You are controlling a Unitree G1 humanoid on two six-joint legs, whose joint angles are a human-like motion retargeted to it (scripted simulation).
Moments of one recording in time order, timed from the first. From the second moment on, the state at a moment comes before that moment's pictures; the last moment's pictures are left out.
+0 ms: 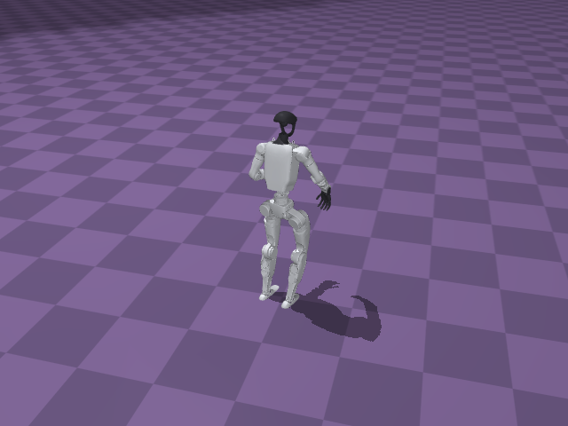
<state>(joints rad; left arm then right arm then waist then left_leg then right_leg) 0.04 0.37 -0.14 -0.12 0.21 0.02 0.05 -0.58 -0.36 0.72 0.86 -0.41 0.06 0.45 0.06 -0.13 0.38 0.20 -0.09 0.10 0.18 -0.34 0.09 -0.03 0.03 0.09 0.55 -0.38 0.07</state>
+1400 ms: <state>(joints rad) 0.00 0.12 0.02 1.17 -0.05 -0.03 0.21 -0.03 -0.13 0.23 1.23 -0.09 -0.01 -0.23 0.02 -0.05 0.02 0.10 -0.05 0.29 0.30 -0.55 0.09 -0.06 0.05 0.04 0.45 -0.47 0.03</state>
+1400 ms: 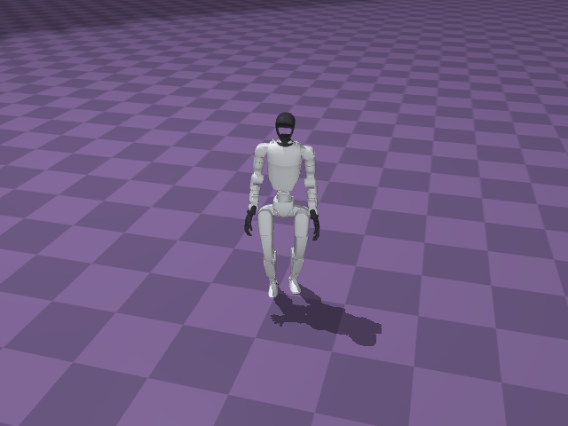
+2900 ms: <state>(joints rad) 0.09 0.18 -0.23 1.08 0.44 -0.04 0.55 0.00 -0.18 0.43 1.10 -0.44 -0.11 -0.57 -0.02 -0.08 -0.15 -0.07 -0.03 0.35 0.20 -0.47 0.08 -0.16 0.03 -0.07 0.17 -0.33 0.10</state>
